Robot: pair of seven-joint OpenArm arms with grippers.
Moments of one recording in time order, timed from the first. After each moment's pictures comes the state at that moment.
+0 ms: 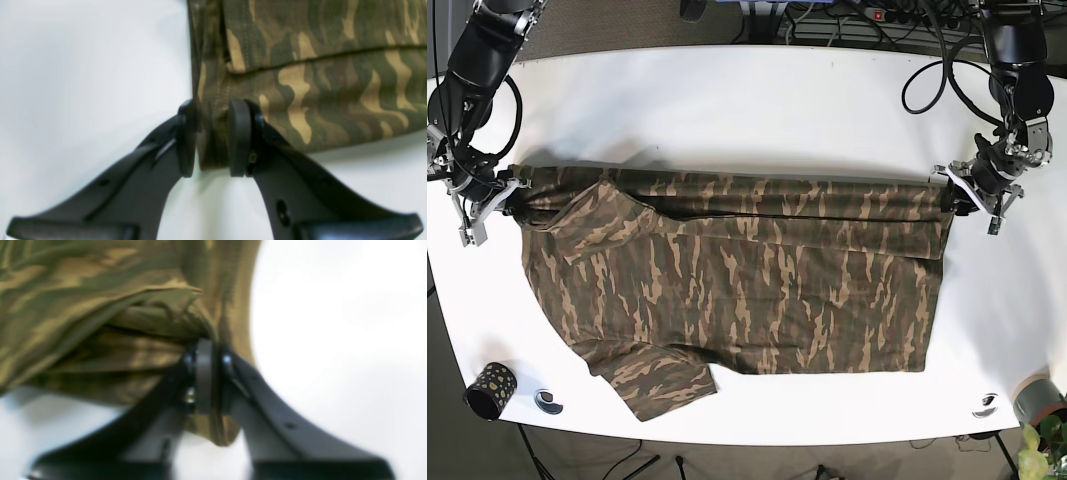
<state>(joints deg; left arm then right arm) 2.6 -24.2 -10.9 71.9 -22.3 -27.3 27.6 5.7 29.8 31.3 69.6 24.8 37.5 -52.5</state>
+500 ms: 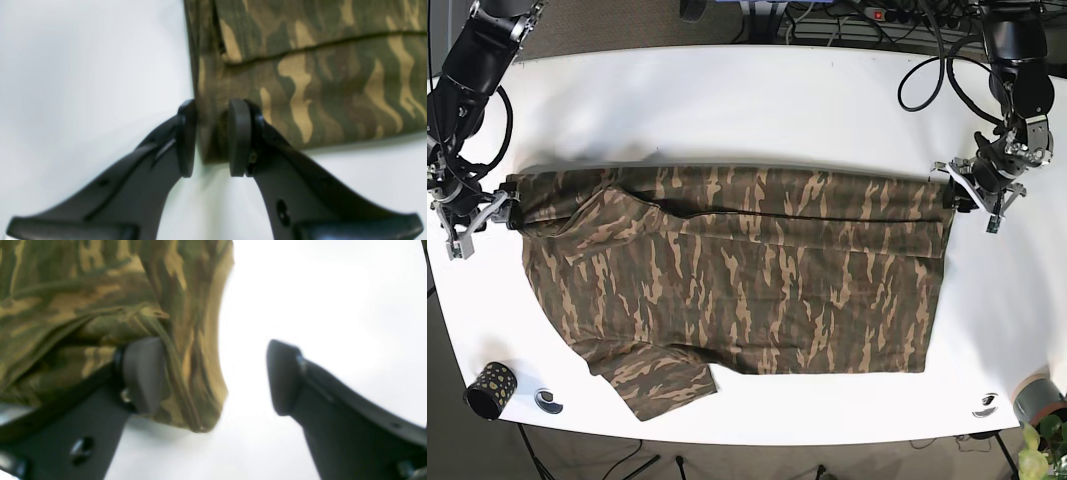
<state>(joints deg) 4.3 -23.9 -12.8 75.5 -21.0 -27.1 30.5 5.2 30.1 33.8 74.2 23.0 37.7 -52.1</state>
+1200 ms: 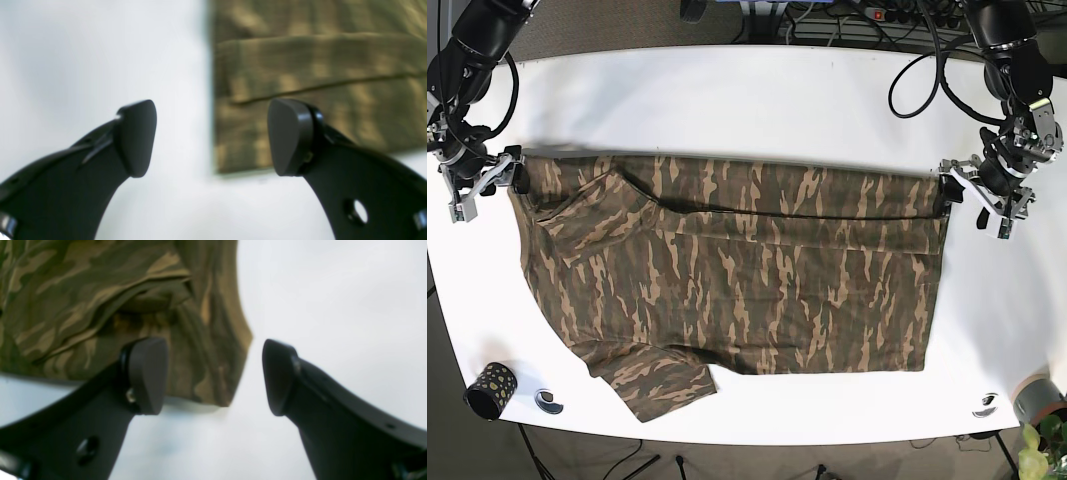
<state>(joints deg) 5.7 -17.2 -22.9 87.9 -20.8 -32.2 36.6 -2.7 27.2 38.9 79.8 29.9 39.9 -56.6</state>
